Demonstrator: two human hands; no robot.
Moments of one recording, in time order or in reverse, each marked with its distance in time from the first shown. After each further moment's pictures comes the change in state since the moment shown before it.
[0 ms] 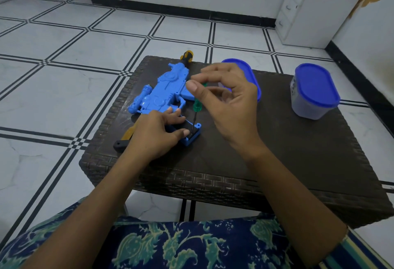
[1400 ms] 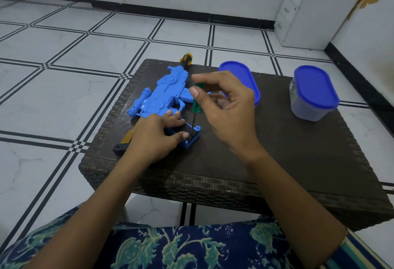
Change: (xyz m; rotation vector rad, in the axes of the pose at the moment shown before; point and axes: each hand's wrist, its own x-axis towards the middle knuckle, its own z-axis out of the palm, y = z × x) left_hand 0.000 0.000 -0.001 -0.008 0.004 -0.004; right_hand -0.001 0.003 0.000 -0.066 0.000 -0.025
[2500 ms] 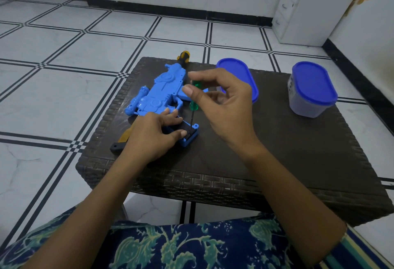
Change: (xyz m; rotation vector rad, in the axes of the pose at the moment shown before) left_hand -0.001 0.001 0.000 0.006 0.011 0.010; right_hand 0.001 -0.005 -0.001 0.072 -0.024 0.077
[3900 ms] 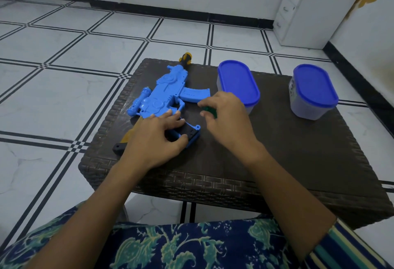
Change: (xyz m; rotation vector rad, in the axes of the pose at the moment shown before) left_hand -0.008 -0.004 0.001 0.188 0.027 0.150; right_hand 0.000 0.035 -0.012 -0.927 -0.261 0.057
